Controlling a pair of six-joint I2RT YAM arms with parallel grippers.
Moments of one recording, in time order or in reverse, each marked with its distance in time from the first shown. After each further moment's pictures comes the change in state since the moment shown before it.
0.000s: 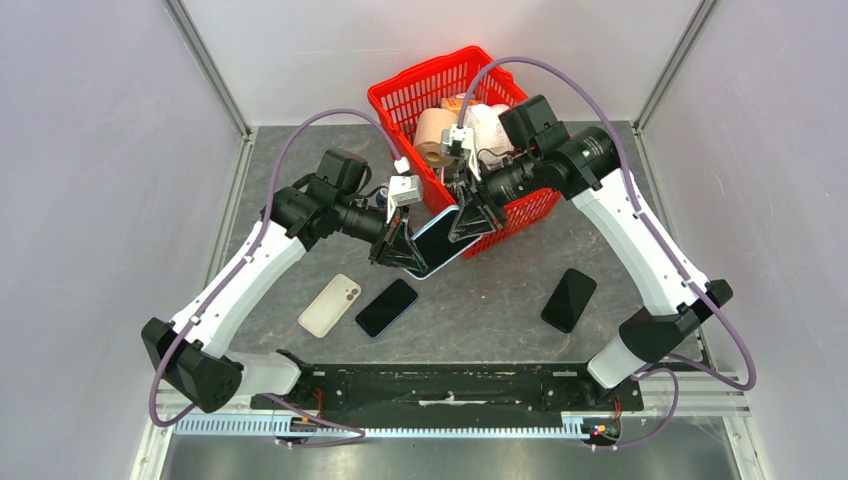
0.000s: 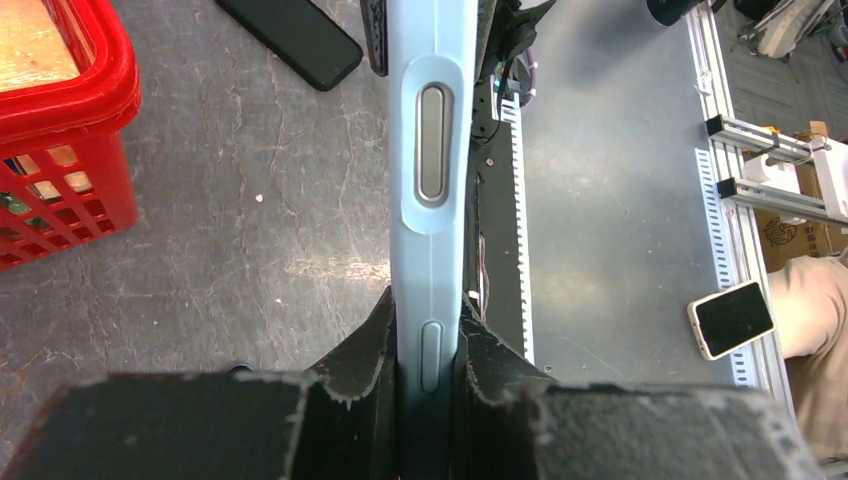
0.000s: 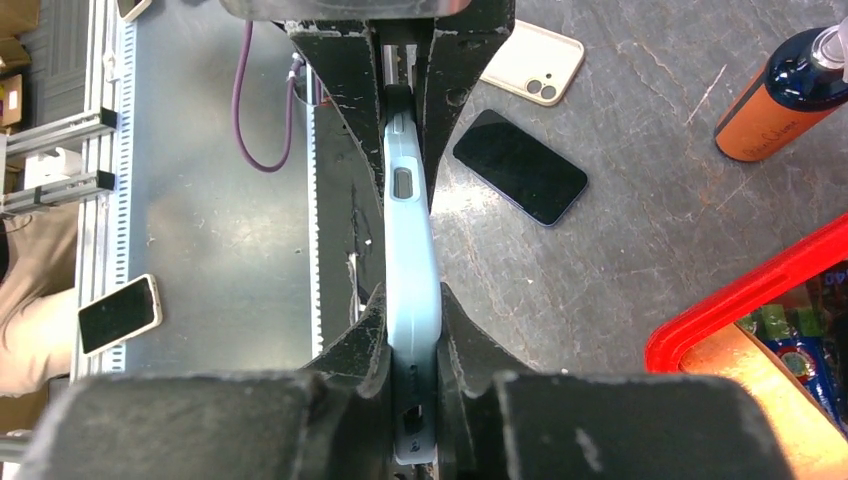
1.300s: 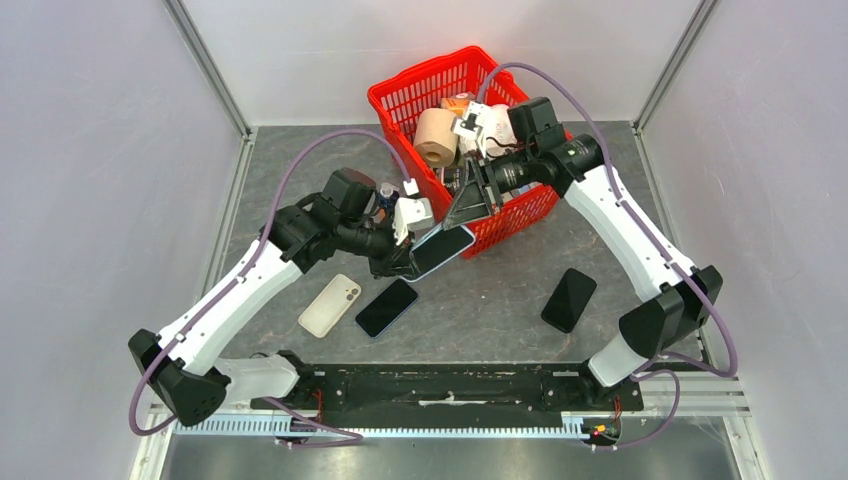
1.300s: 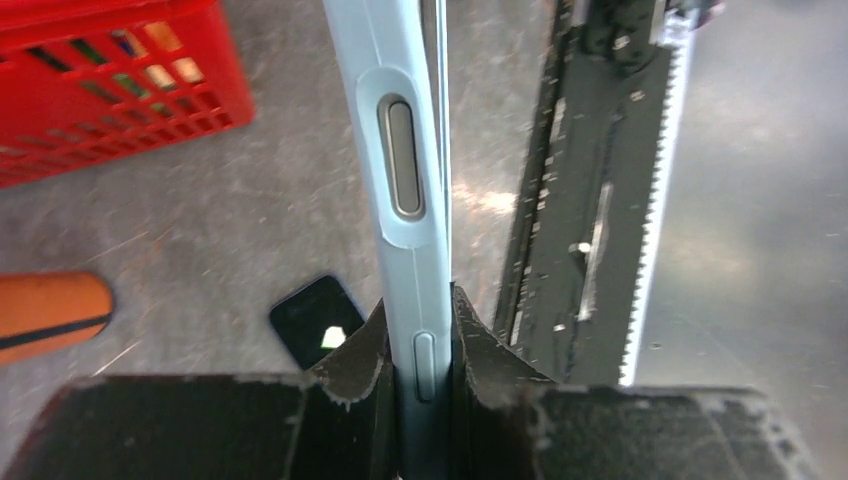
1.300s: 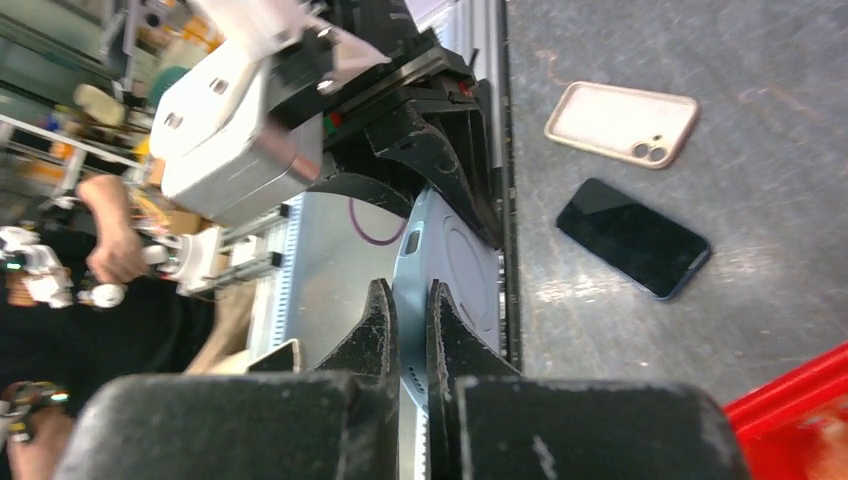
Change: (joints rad) left arm -0.109 -0.082 -0.068 0.005 -0.353 0.014; right arm -0.129 0.009 -0.214 0.337 -0.332 0.309
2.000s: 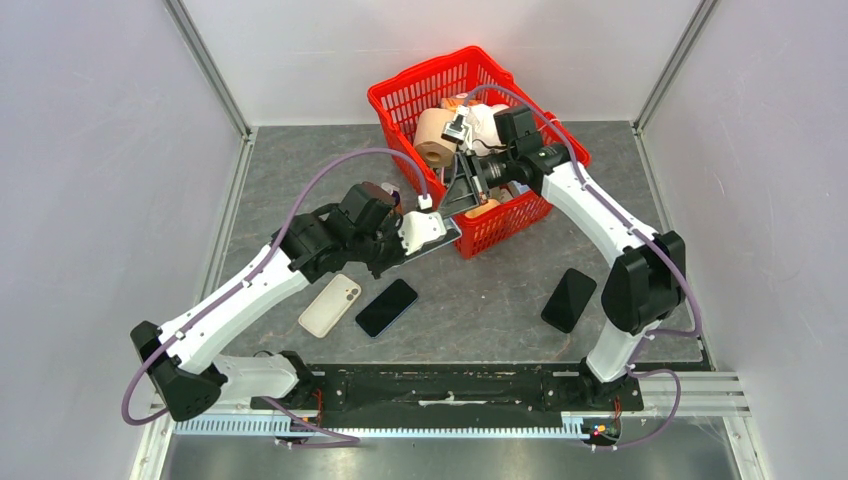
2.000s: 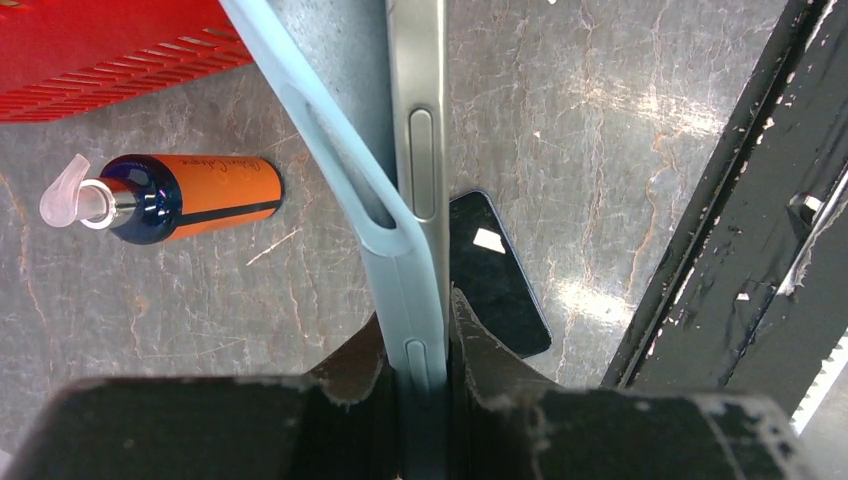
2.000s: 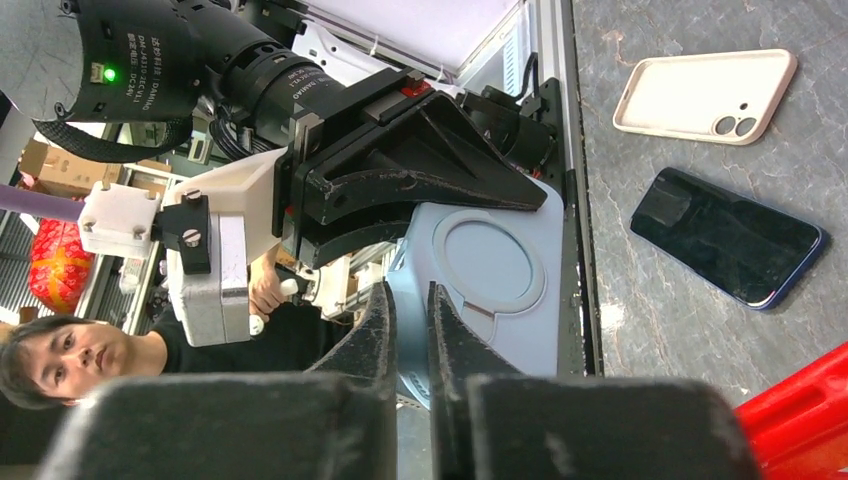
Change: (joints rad) left arm -0.161 -0.004 0.000 -0.039 -0.564 0.098; right arm -0.040 0.150 -0.170 0.393 -0.180 0.430
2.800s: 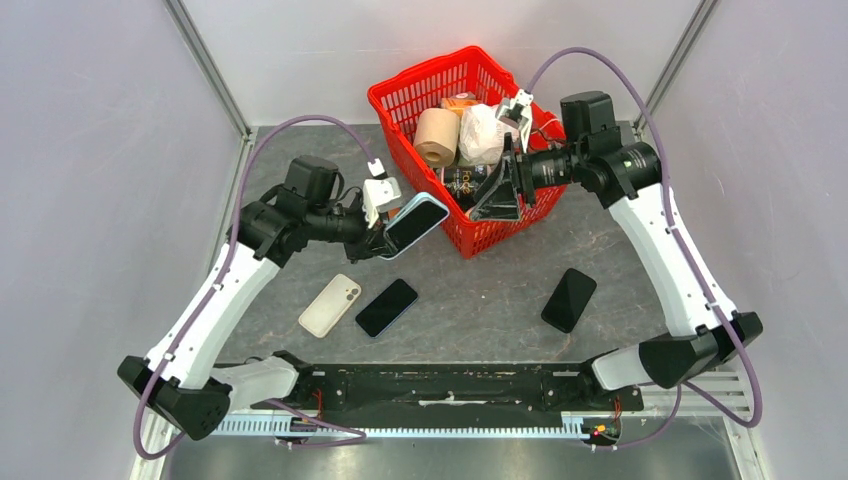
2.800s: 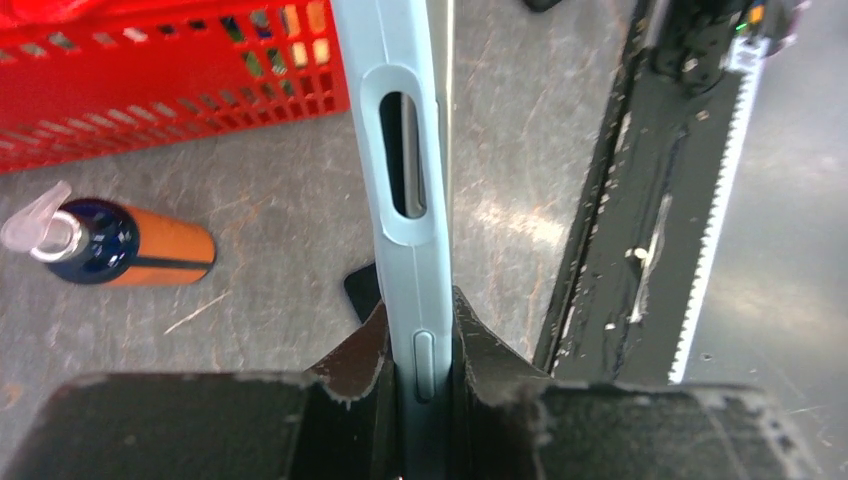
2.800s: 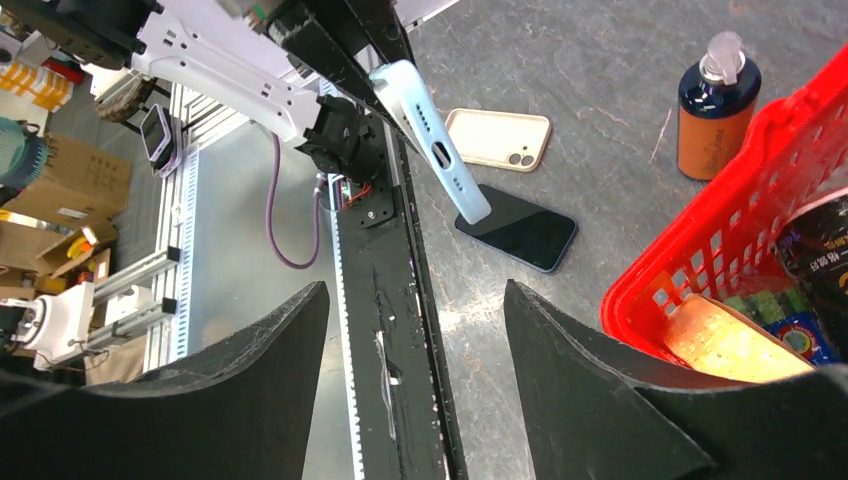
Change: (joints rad) left arm 0.302 -0.059 0.042 -0.030 0.475 -0.002; right arm -0.086 -0.303 0.126 -0.388 0.316 -0.438
